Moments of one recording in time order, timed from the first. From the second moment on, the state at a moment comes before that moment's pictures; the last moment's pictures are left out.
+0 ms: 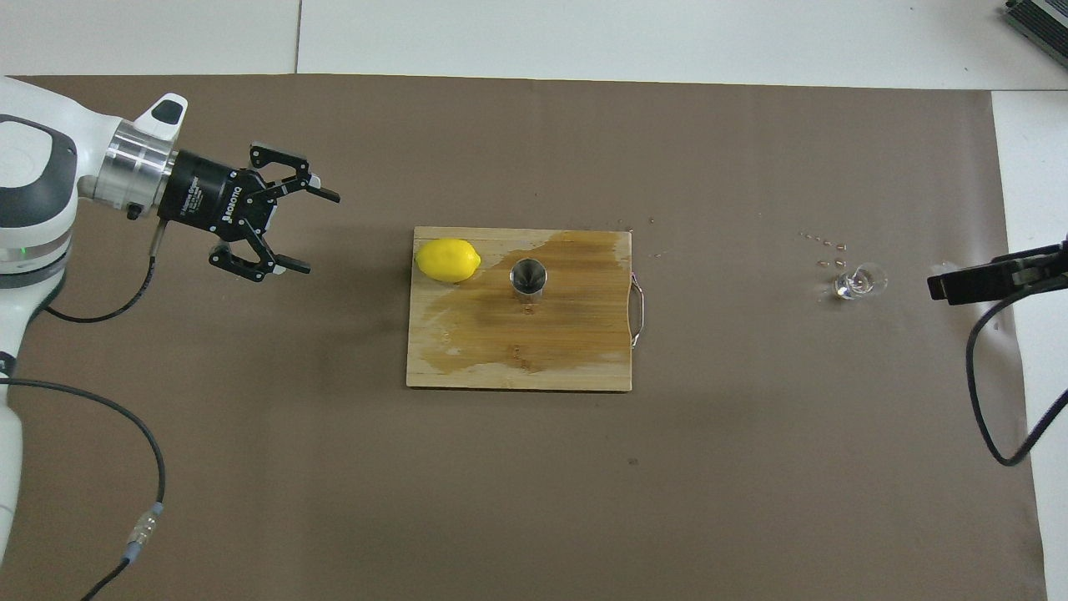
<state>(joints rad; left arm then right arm) -0.35 0.47 0.47 -1.47 -1.00 1.44 -0.53 0.01 -0.09 -0.08 -1.70 0.09 1.68 -0.35</state>
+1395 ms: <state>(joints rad) -0.47 0.13 0.47 -1.41 -0.14 1.50 0.04 -0.34 0.48 -0.14 -1.67 0.83 1.65 -2.00</state>
